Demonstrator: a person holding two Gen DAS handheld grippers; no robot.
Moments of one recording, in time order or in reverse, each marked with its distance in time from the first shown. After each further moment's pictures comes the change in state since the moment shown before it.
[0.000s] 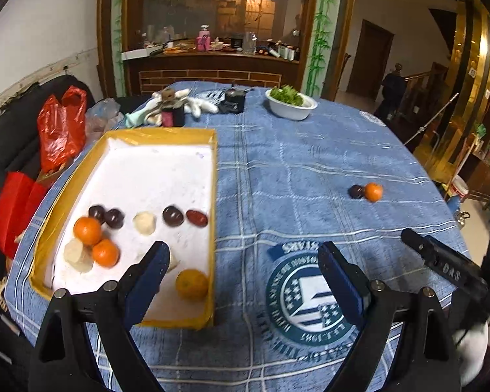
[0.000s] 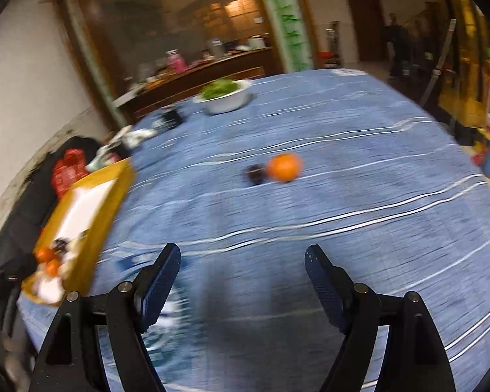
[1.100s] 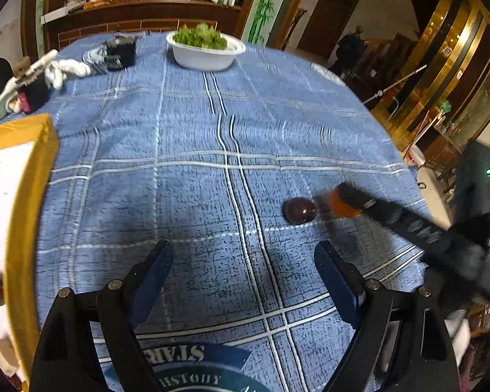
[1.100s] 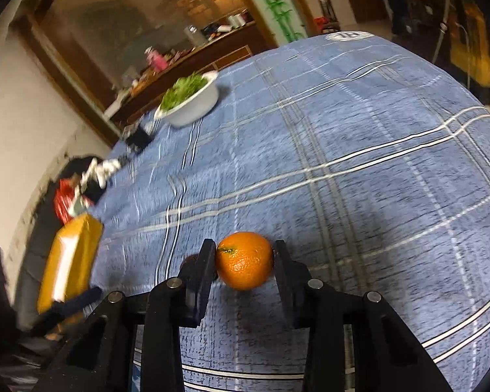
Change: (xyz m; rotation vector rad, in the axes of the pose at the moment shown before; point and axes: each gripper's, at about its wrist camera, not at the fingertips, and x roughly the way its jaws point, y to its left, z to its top) left arm 0.179 -0.105 0.057 0.036 0.245 -0.260; right arm 0.115 -0.067 0.089 0.155 0.100 0.152
